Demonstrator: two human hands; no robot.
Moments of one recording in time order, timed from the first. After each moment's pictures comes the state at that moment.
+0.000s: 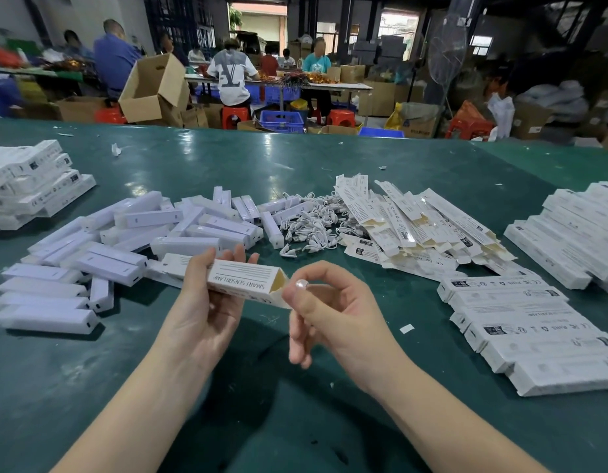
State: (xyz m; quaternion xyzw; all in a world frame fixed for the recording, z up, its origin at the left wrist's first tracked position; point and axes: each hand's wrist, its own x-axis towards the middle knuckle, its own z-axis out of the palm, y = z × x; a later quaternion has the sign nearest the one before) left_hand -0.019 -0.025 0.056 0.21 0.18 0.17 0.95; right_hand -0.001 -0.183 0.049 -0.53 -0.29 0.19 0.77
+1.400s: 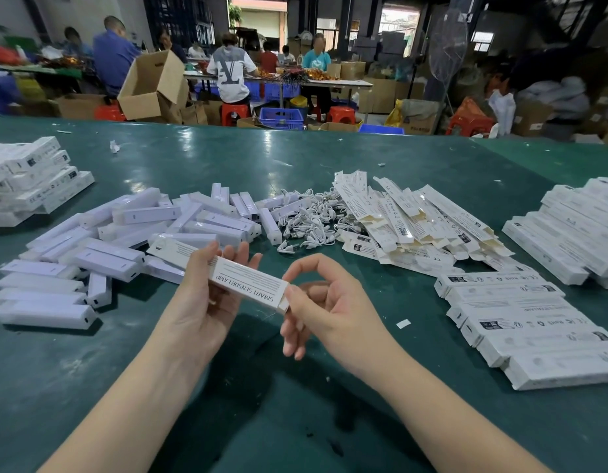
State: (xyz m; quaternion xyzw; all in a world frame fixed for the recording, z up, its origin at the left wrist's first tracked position) left_hand -0.013 -0.024 0.050 0.27 0.19 0.18 0.93; right_hand 0.006 -0.186 0.039 -0.60 -0.31 0.17 0.72
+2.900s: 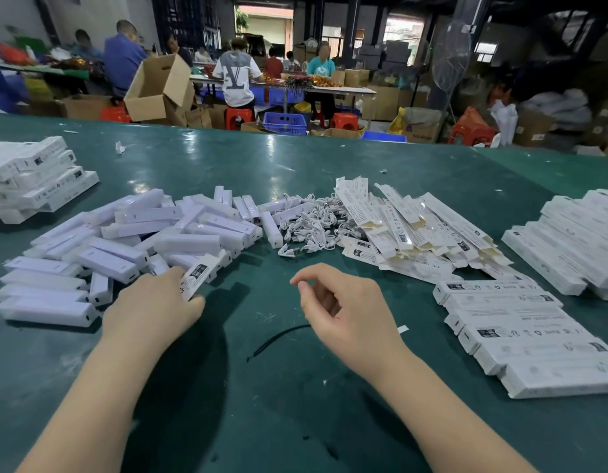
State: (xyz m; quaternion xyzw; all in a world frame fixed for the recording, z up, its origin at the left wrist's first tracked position) left_hand -0.022 0.041 0.031 0.95 0.28 0.09 0.09; right_hand 0.017 -0.195 0.038 -0.81 -0.34 -0.13 0.45
